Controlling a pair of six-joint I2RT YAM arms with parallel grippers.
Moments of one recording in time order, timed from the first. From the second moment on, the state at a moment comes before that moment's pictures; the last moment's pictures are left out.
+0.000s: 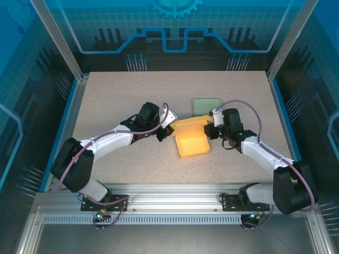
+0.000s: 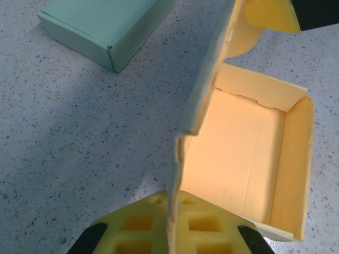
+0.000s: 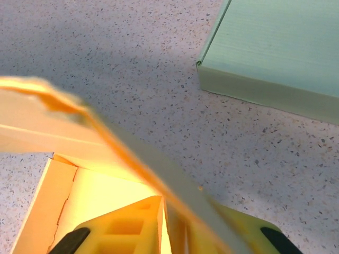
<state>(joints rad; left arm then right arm) -0.57 1.54 0.96 -0.16 0.33 0.23 0.31 1.27 0.68 -0.16 -0.23 0.11</state>
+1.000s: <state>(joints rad) -0.75 1.54 0.84 0.12 -0.20 -0.41 0.58 1.19 0.55 0.02 0.24 0.26</state>
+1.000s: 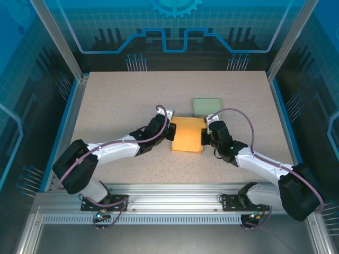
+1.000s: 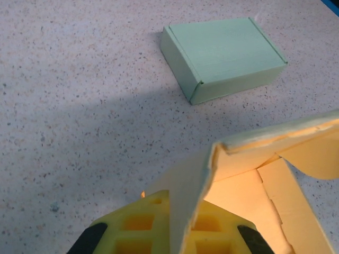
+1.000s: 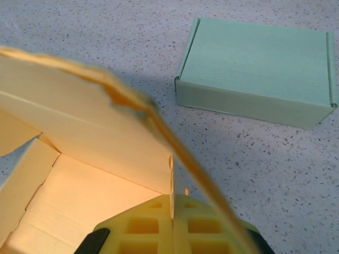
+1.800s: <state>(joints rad) -0.83 1.54 0.67 0.39 -0.36 -0.56 0.72 1.20 0.47 0.12 0.42 0.34</state>
